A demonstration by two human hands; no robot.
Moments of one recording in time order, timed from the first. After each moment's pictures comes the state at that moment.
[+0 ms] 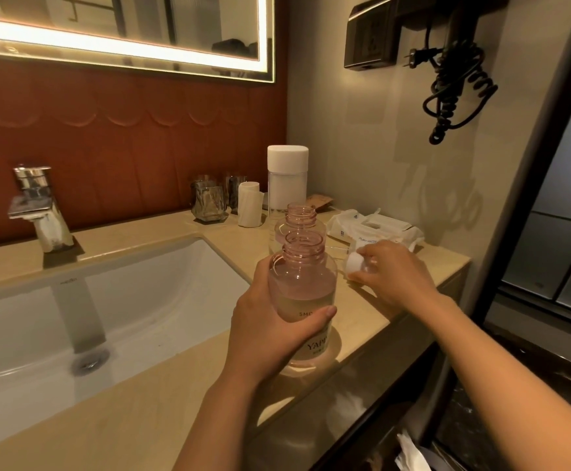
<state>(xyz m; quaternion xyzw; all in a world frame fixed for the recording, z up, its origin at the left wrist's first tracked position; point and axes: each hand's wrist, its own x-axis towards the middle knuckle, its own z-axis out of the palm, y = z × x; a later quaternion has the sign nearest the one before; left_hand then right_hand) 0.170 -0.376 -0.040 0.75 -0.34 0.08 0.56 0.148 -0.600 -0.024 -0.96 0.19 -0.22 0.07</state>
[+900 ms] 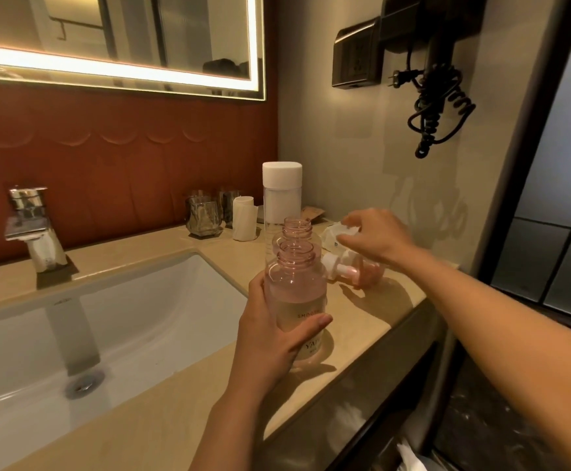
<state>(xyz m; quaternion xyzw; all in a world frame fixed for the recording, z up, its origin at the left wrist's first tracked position) 0.178 -0.381 -0.047 0.72 -0.33 0.02 0.60 0.176 -0.594 0.037 -0.94 0.18 -0.26 0.11</state>
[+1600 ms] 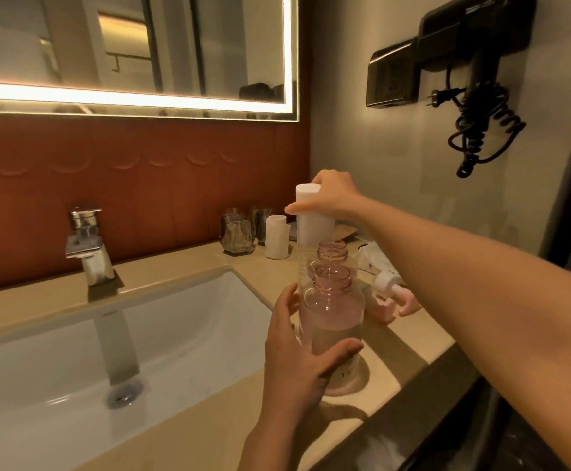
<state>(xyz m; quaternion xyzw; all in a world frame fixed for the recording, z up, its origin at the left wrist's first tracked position) 0.180 -0.379 -0.045 0.73 -0.29 0.06 0.62 0.273 -0.535 0.112 -0.93 0.11 -0.27 0.22</state>
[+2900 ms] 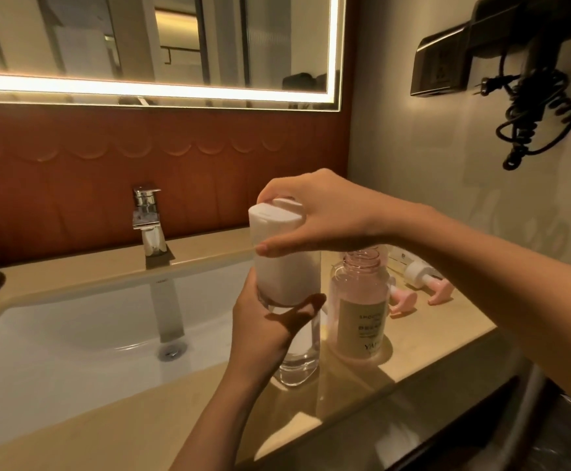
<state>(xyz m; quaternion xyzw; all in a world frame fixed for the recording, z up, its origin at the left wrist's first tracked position) 0.158 -0.313 -0.006 0.69 -0.22 0.12 0.68 0.142 -0.423 0.135 -0.95 -0.23 -0.13 0.14</state>
